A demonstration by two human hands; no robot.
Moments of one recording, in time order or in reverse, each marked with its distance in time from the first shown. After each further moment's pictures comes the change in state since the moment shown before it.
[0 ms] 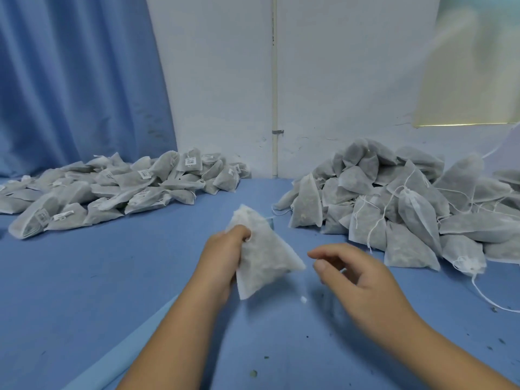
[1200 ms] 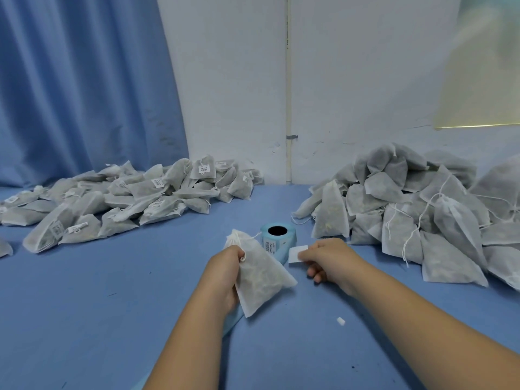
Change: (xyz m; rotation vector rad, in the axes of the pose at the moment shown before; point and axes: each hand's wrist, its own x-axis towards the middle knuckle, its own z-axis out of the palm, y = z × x) left_hand 0.042 0.000 -0.042 -0.134 0.065 -0.245; right_hand 0.115 0.052 0.072 0.090 -0.156 0.659
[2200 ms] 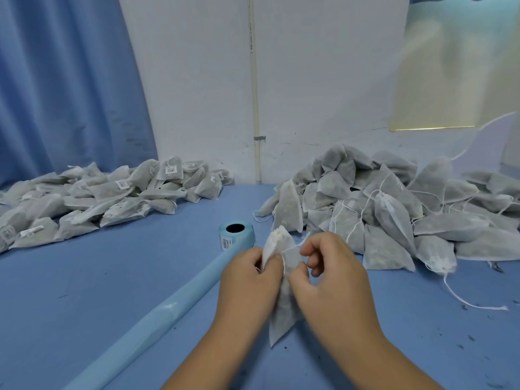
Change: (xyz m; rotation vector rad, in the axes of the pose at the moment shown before) left_hand -0.071 -0.053 0.082 0.586 0.000 0.776; right_hand -0.138 0.011 -0.030 -0.323 0.571 -0.721
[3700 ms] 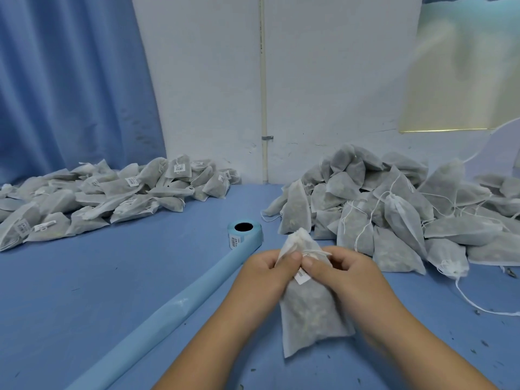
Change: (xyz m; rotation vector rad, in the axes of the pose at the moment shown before) left_hand 0.000 0.004 -0.012 -0.358 -0.400 -0.220; right_hand 0.014 0.020 -0.012 0.576 -0.361 0.502
